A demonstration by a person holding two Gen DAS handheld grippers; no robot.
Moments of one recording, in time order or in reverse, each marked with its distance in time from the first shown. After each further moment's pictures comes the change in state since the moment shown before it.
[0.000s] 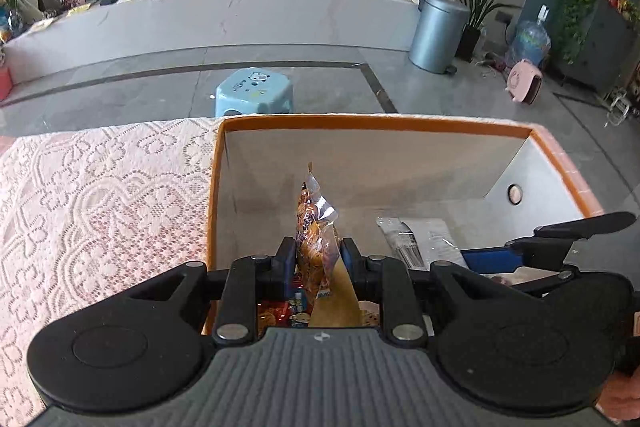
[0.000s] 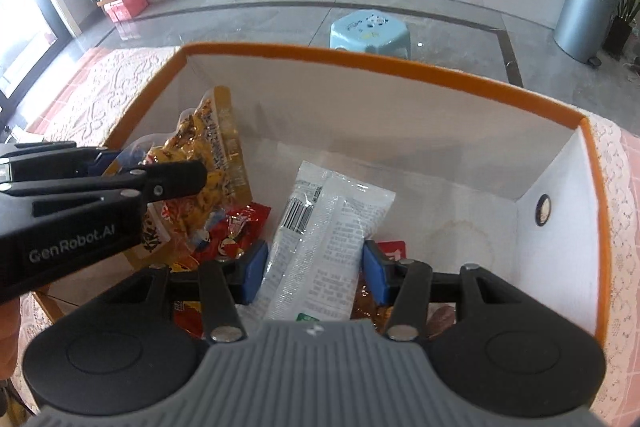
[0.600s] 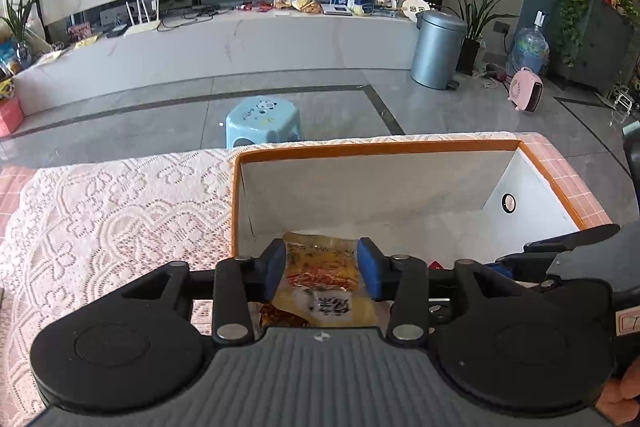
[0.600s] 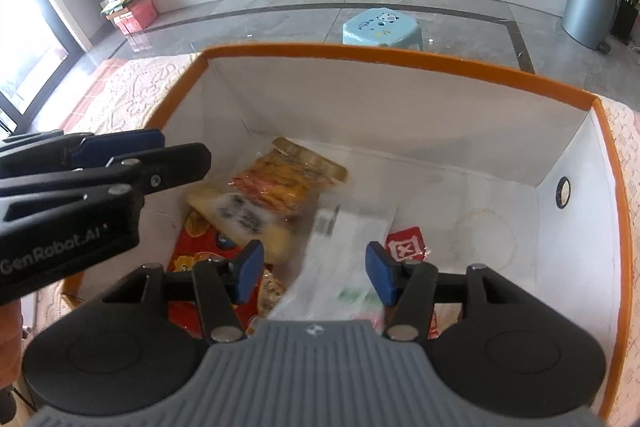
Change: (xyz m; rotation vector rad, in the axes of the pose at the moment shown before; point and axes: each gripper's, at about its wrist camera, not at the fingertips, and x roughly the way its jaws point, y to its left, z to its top) left arm -0.033 -0.008 0.004 0.046 -0.075 0.031; right arm -0.012 0.006 -0.011 0.048 -0.018 0.062
